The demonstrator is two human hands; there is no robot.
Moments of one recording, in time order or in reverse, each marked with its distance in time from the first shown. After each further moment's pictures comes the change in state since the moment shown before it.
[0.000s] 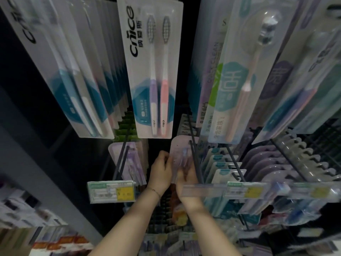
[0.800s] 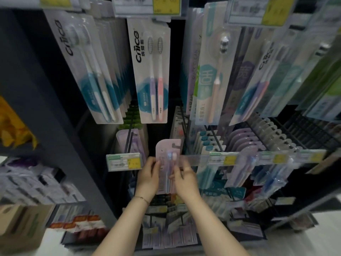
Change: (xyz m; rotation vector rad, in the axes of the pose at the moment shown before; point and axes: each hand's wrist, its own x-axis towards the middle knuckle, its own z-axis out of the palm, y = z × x) left_hand -0.097 0.015 -0.046 -0.040 0.025 -0.061; right_hand -0.053 0.013 0.003 -0.105 0.040 0.027
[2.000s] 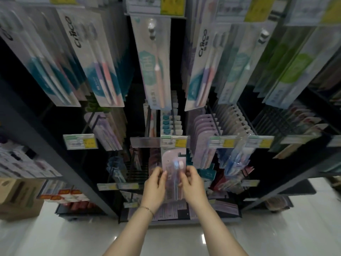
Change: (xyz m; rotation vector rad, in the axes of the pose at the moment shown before) left_hand -0.108 0.034 0.116 0.025 -0.107 -0.071; right_hand -0.046 0.081 -0.134 0.015 -0.038 -0.011
